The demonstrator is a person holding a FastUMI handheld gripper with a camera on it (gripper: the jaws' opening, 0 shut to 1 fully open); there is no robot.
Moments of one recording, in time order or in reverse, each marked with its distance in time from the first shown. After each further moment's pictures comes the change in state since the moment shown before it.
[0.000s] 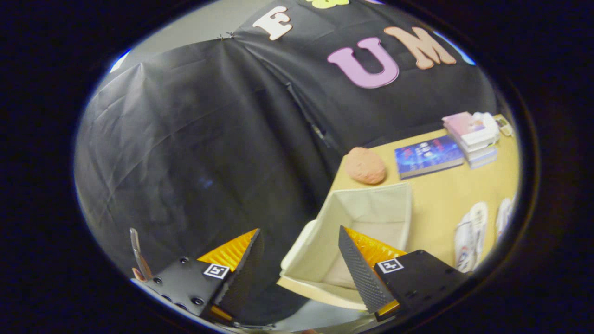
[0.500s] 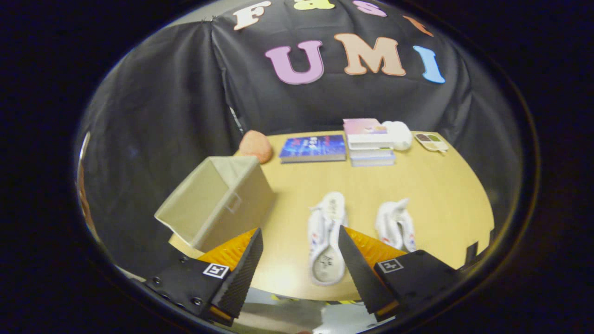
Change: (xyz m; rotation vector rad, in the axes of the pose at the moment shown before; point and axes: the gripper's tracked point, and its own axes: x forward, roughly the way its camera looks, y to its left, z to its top) arm -0.126 -0.240 -0.048 -0.200 0.125 -0.463
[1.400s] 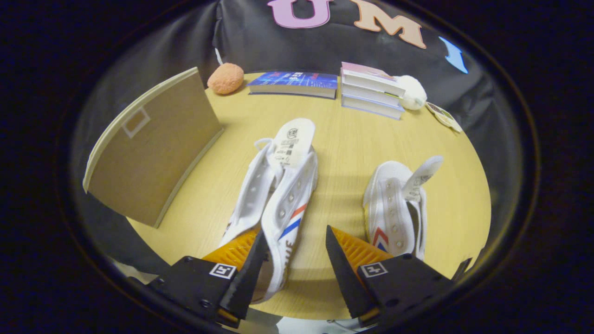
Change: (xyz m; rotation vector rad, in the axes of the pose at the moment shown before) arm 0.115 -0.071 -0.095 -0.113 0.271 -0.055
